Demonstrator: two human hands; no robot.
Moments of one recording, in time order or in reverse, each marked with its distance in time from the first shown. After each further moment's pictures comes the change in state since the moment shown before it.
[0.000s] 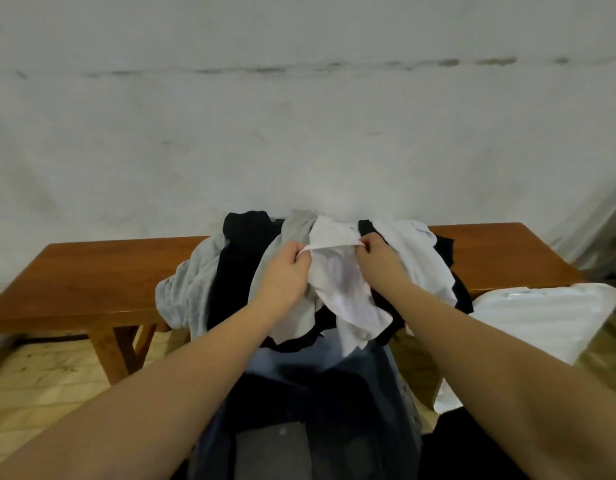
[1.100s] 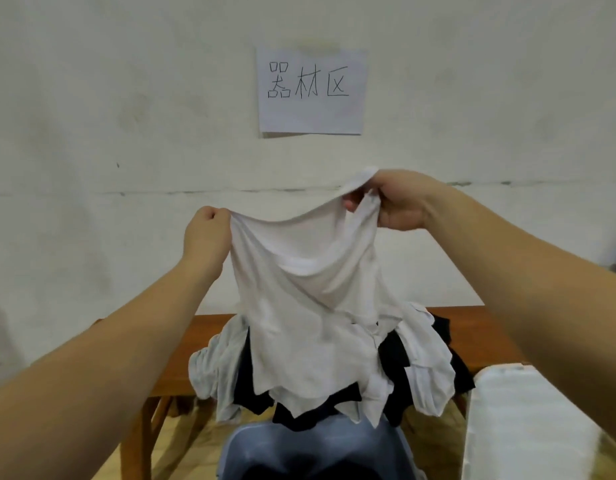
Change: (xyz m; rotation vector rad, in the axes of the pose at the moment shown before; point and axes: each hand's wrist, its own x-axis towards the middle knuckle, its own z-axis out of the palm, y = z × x) left_hand -0.002 0.138 -0.203 -0.217 0.476 0.002; right_hand -0.068 -0.261 -0.174 0.805 -0.446 -0.074
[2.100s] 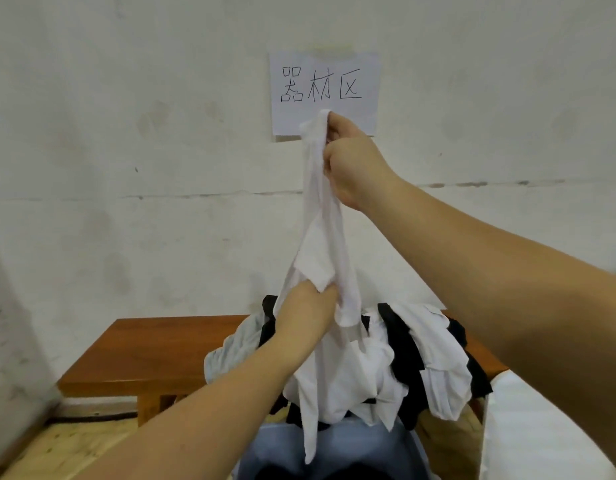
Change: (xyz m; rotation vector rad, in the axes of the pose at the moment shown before) left_hand -0.118 -0.026 0.060 0.276 -0.404 0.017; right_hand 0.039 -0.009 0.083 -0.169 0.174 -0.504
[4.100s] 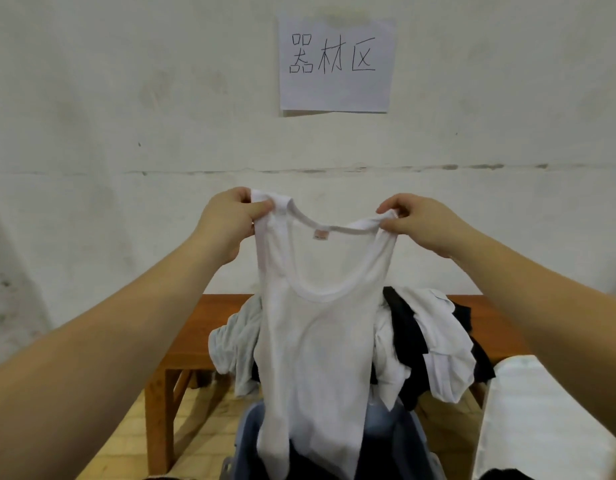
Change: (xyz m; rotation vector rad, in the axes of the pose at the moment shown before) left_hand 0.071 -0.001 -0.117 -0.315 0.131 0.047; right_hand -0.049 0.085 -0.116 -0.740 -0.133 0.184
